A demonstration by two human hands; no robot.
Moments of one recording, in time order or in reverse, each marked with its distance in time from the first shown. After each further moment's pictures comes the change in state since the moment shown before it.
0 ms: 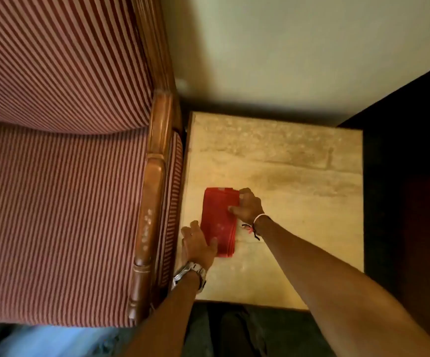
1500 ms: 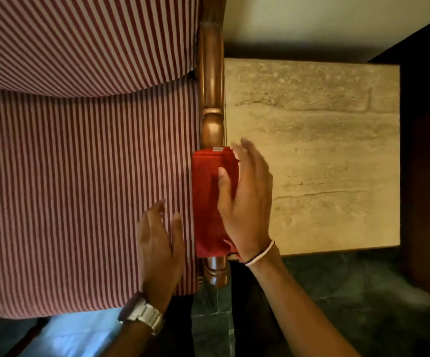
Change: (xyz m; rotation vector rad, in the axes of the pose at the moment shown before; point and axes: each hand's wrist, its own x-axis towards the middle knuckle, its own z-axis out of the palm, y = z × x) left_hand -0.021 -0.156 -0.170 -0.093 0.303 0.367; right_hand -0.156 -0.154 0.139 -0.070 0.739 -0.429
